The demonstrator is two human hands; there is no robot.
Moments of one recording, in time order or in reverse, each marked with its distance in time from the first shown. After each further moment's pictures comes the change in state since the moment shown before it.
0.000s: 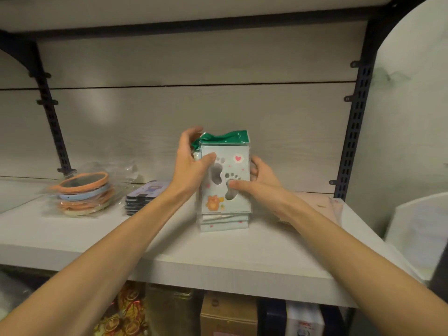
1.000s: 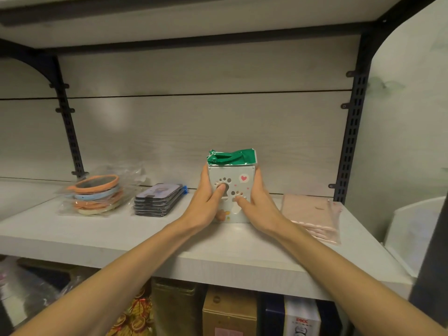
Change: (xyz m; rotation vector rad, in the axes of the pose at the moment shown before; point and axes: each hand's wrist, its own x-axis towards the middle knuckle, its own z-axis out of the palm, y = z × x) left_hand -0.057 -0.025 0.007 0.193 -0.256 -0.038; right_hand -0.025 0.025 0.013 -0.398 0.071 -0.149
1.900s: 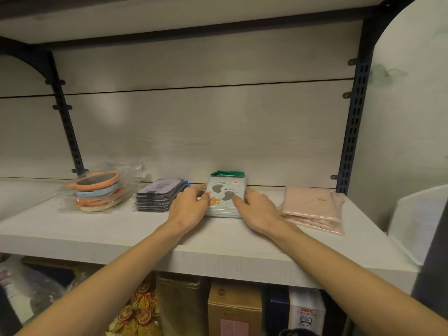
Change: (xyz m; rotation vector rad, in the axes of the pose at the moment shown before) left_hand -0.014 -0.021 -0.026 0.502 -0.003 -0.305; right_hand -0.004 0.008 0.021 -0.410 -0.097 0.266
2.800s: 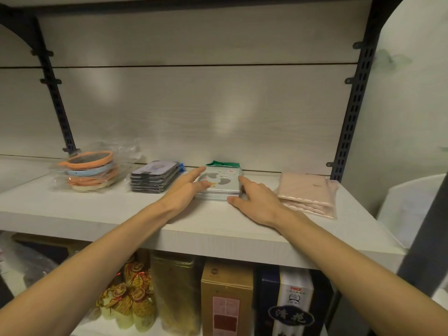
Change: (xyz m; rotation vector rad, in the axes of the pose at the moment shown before) left_hand -0.002 -0.016 -0.004 -0.380 -0.296 -0.031; right_hand -0.026 0.006 -0.016 -0.163 -0.120 -0.193
